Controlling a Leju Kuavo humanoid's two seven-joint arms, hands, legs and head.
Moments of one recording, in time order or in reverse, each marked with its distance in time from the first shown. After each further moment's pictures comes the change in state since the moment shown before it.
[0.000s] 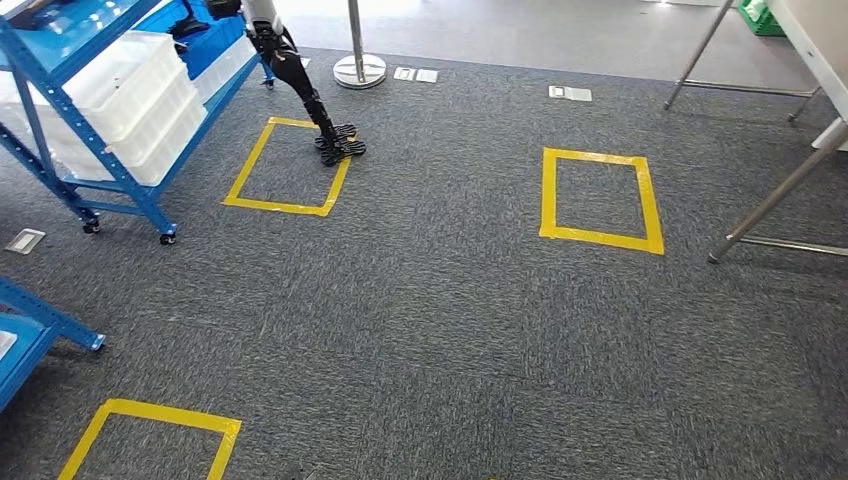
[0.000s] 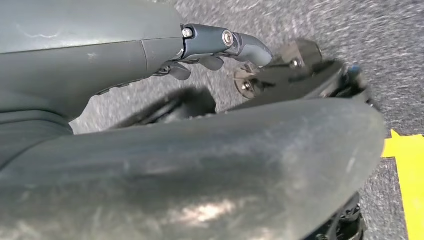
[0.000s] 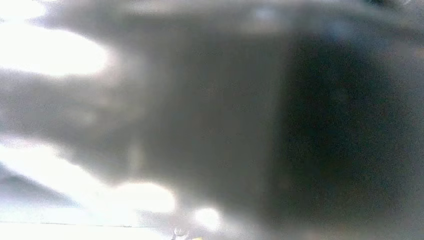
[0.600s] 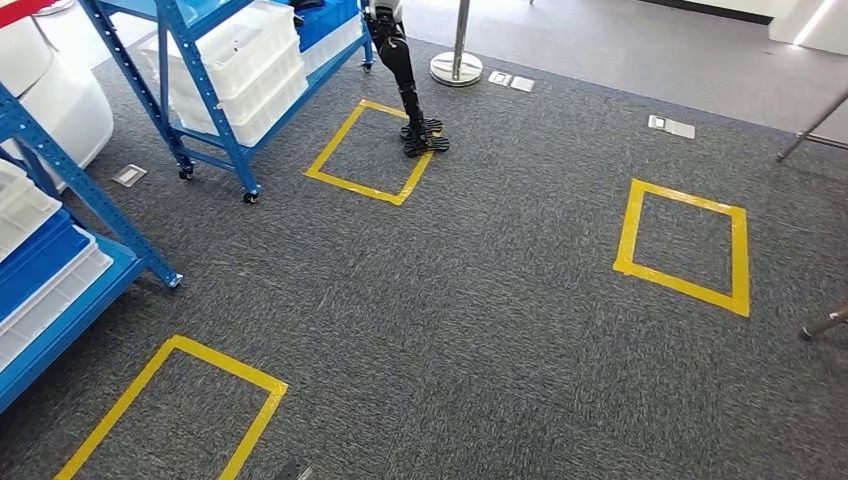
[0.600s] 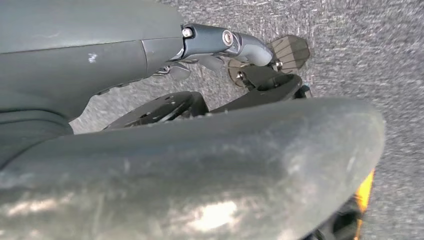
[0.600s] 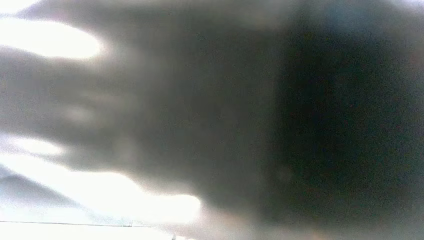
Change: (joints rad) left arm -0.003 0.002 0.010 0.000 0.019 -0.047 -0.046; right arm -0.005 0.001 0.000 0.000 0.001 0.006 -0.007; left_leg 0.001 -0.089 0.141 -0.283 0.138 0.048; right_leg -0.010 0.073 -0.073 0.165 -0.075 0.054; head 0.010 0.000
